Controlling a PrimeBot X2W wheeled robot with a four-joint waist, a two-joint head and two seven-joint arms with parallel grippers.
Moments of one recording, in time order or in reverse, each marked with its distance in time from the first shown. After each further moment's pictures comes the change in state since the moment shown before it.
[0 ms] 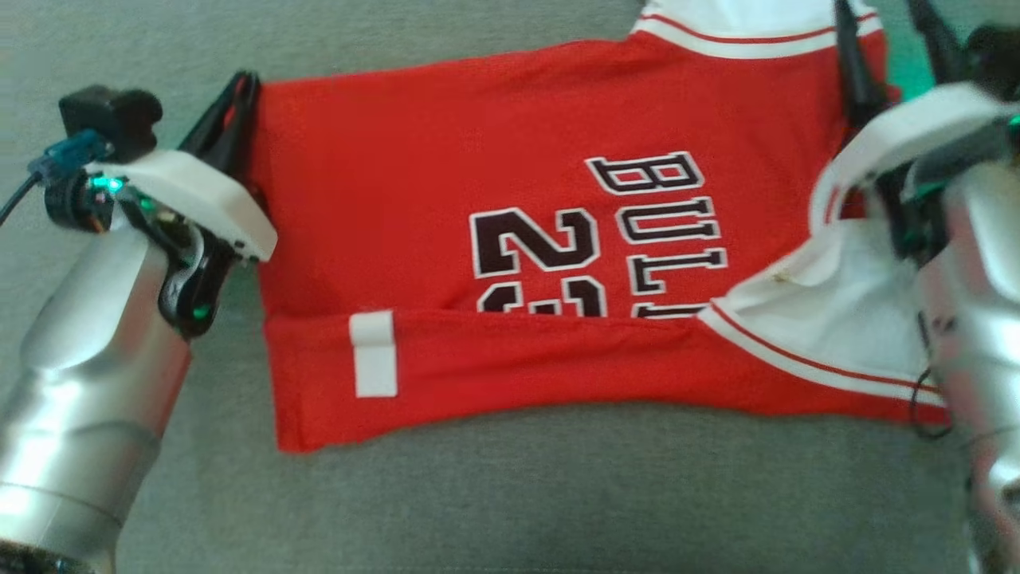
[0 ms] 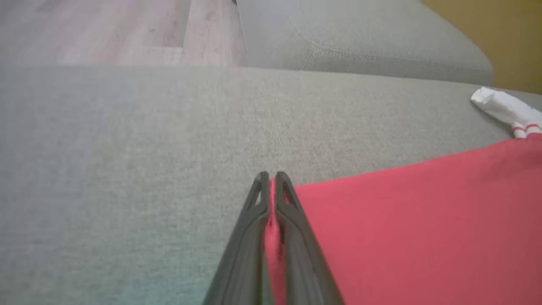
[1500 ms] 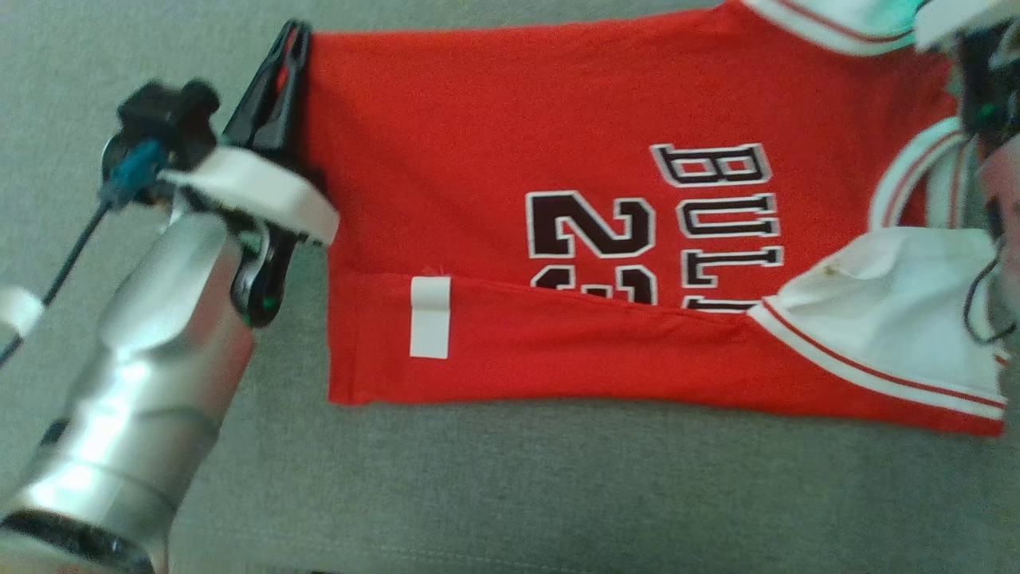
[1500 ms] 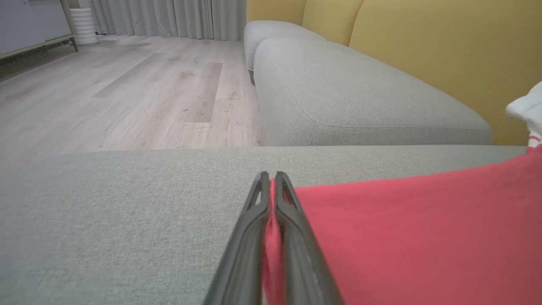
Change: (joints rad) left arm -0.083 -0.102 -0.105 0.079 0.023 0.044 -0.266; right arm -0.298 -0.088 0.140 0.198 0.219 0.000 -0.100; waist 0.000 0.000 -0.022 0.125
